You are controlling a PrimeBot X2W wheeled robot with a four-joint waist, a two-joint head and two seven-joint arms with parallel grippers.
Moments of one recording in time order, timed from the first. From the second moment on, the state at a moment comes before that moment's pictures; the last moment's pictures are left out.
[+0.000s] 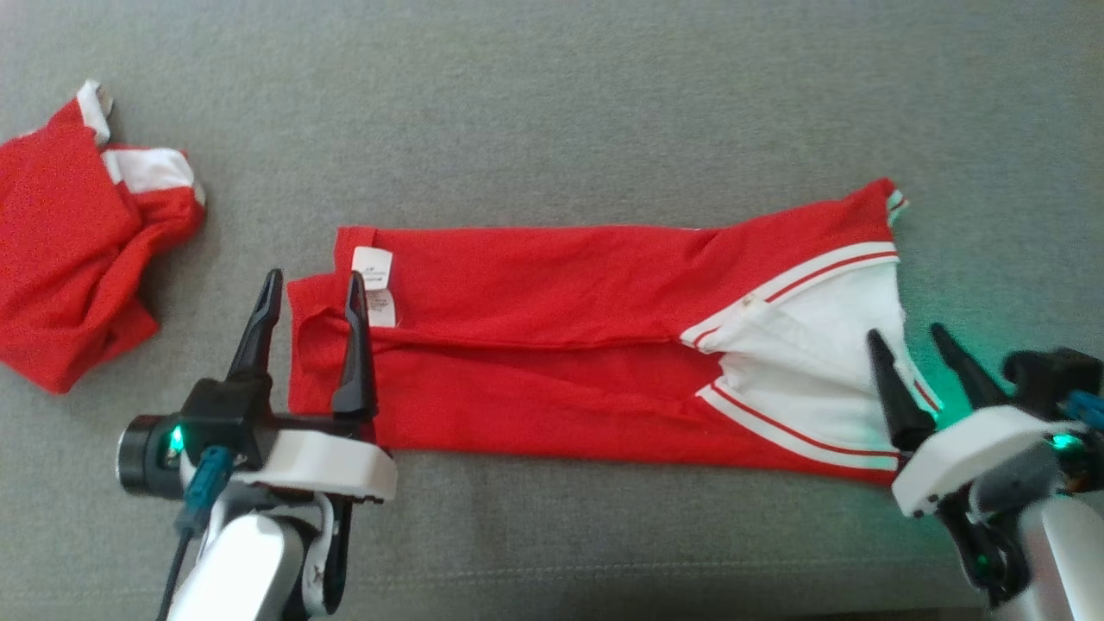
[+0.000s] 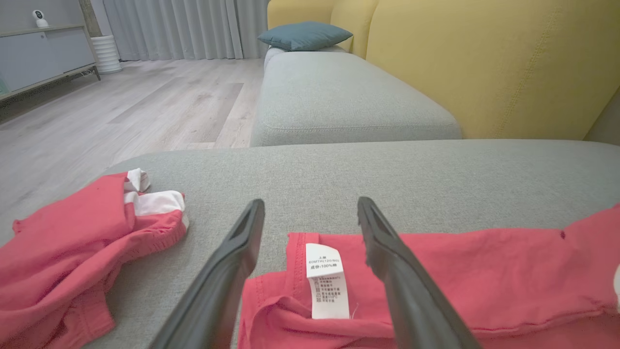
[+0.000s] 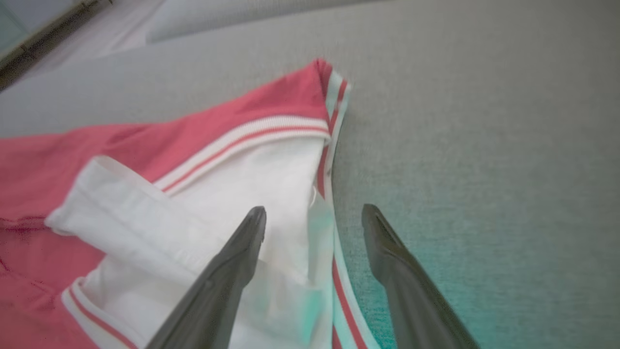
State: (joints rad) left arm -0.13 0.29 -0.45 -0.06 -0.31 0.39 -0.21; right arm -0.05 -0.21 0.03 0.13 0.33 0.13 0.14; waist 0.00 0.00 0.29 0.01
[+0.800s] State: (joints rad) left arm -0.15 0.27 -0.45 0.00 -0.31 0.38 -0.24; right arm -0.06 -0.43 -0.09 0.25 0.44 0.13 0.32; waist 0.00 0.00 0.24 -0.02
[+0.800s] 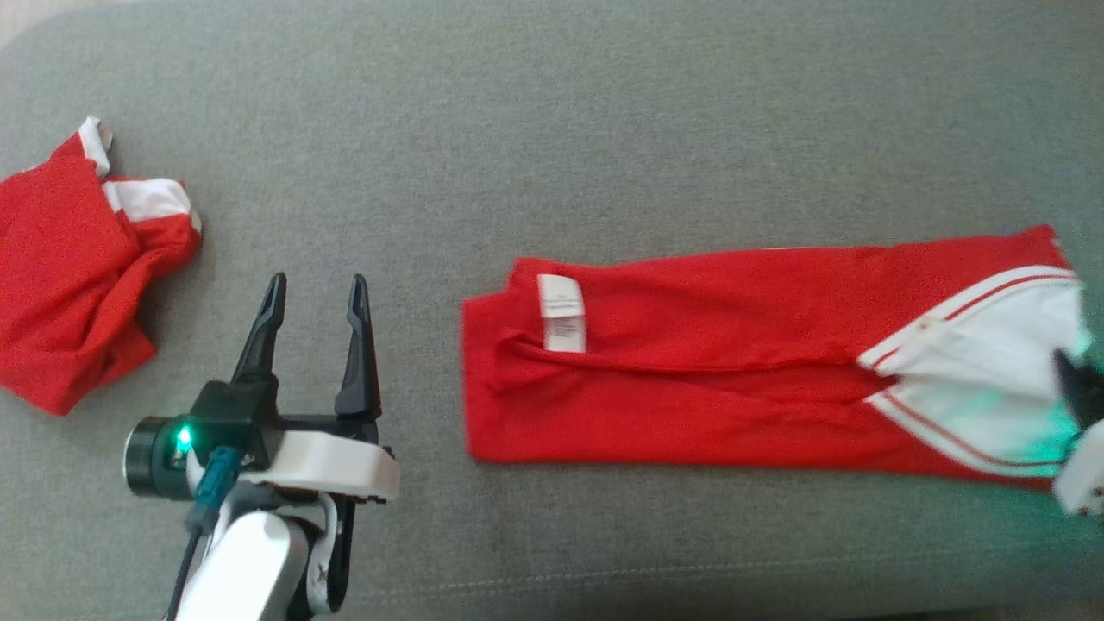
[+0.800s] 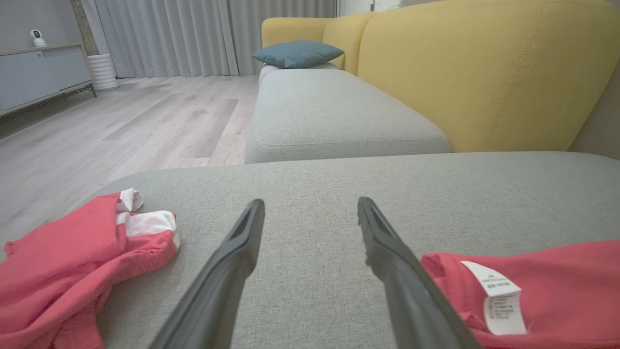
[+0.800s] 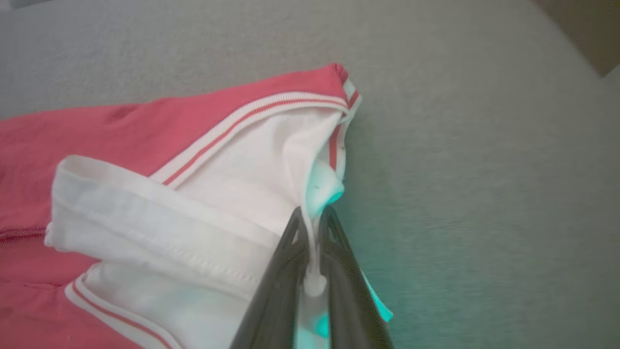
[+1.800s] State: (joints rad) left arm -0.15 0.25 -0.51 0.01 -0.33 0.36 -0.24; right arm -0.25 -0.16 0.60 0.17 0.51 0.13 0.31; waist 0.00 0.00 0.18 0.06
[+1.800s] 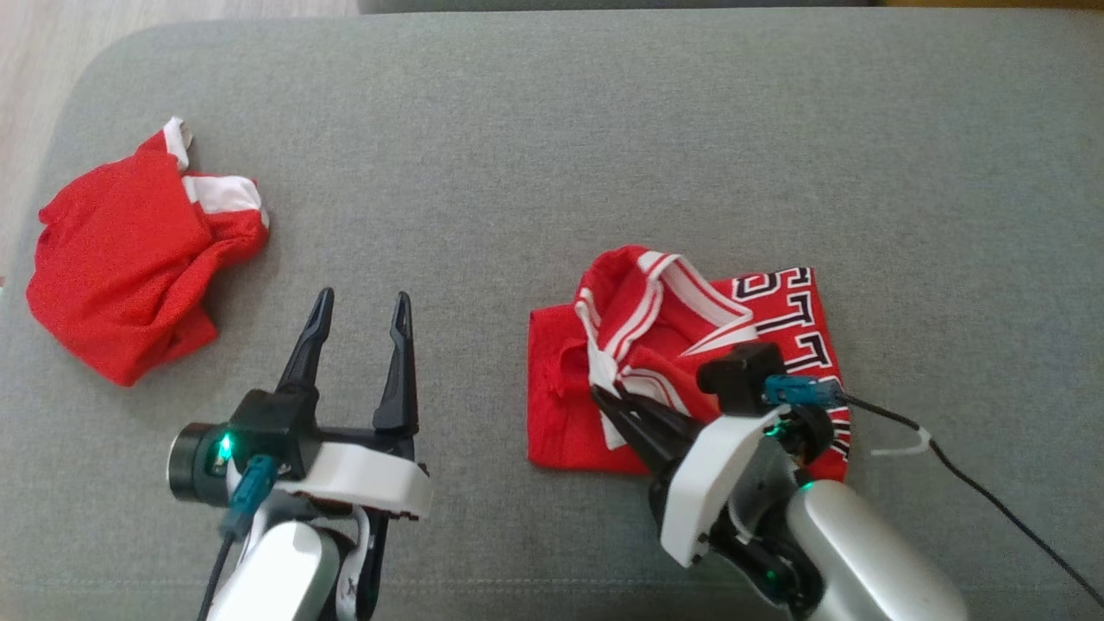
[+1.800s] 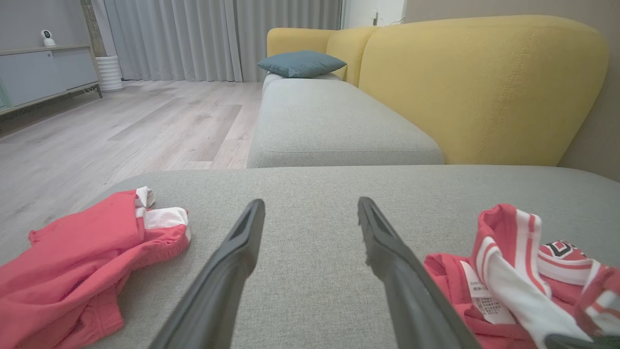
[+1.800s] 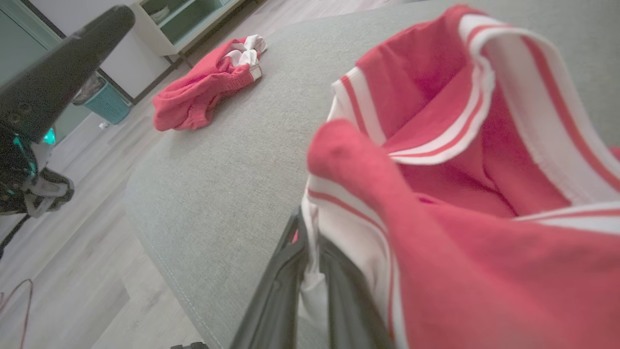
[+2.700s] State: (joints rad) left arm -0.15 0.30 -0.50 -0.01 -0.30 0.41 -0.23; right arm 0.00 -0.20 0.00 -0.12 0.33 0.13 -0.01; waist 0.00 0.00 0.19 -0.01
